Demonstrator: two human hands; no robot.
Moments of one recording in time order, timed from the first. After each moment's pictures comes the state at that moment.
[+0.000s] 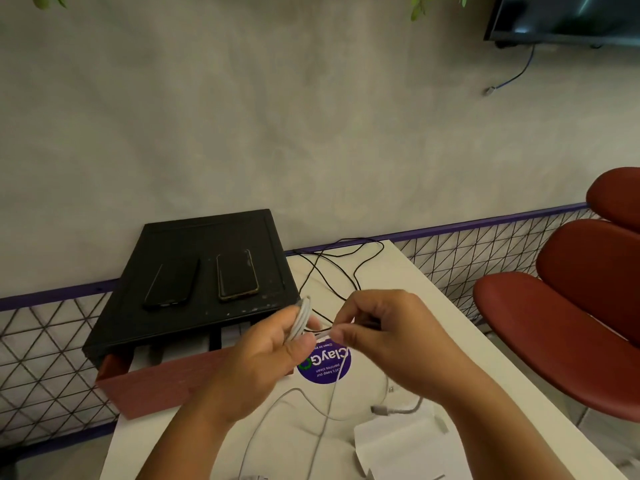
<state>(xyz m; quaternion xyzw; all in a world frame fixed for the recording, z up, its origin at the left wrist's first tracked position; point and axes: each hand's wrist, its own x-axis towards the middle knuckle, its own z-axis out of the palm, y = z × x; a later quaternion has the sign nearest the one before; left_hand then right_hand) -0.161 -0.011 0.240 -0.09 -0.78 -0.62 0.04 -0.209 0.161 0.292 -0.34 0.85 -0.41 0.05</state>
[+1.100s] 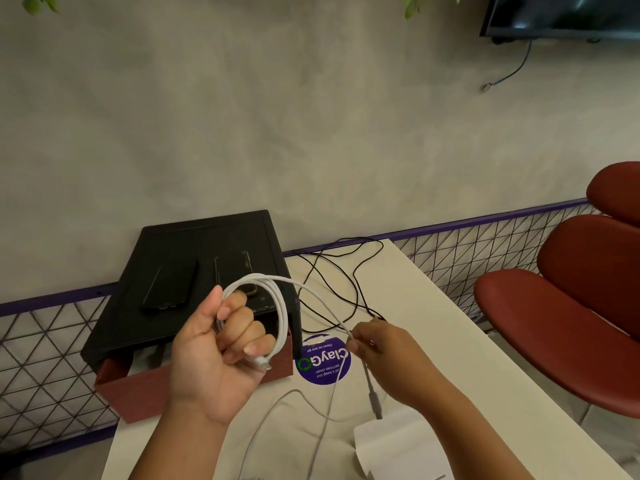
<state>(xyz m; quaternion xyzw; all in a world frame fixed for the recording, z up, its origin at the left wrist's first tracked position) -0.179 -0.039 0.222 -0.24 -0.21 -0.94 -0.13 -0.249 0.166 0.211 -0.26 0.90 -0.33 0.07</state>
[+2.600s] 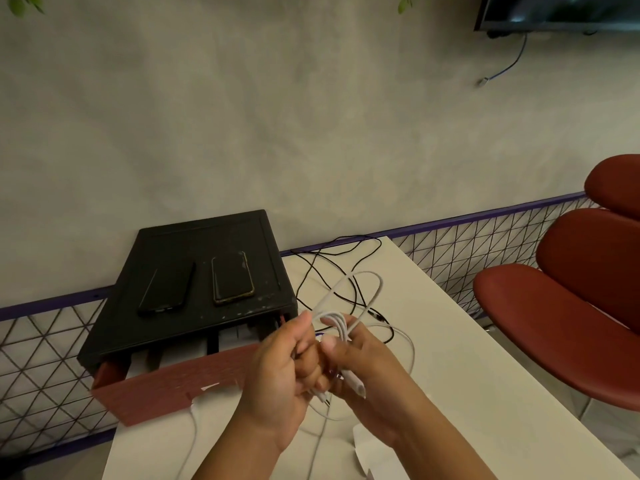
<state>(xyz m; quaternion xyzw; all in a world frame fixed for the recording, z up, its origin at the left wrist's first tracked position) -0.170 0.037 0.236 0.10 -0.48 -0.87 0.08 -0.208 0.145 0.227 -0.15 0.49 -0.80 0.31</state>
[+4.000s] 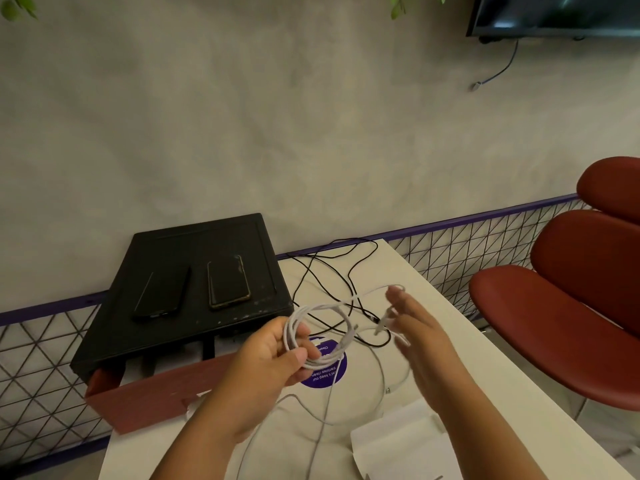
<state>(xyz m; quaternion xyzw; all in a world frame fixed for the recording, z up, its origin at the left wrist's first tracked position) -0.173 0.007 0.230 0.10 -0.74 -0.66 0.03 -0.254 0.187 0.216 -0.05 0.67 -0.73 0.10</state>
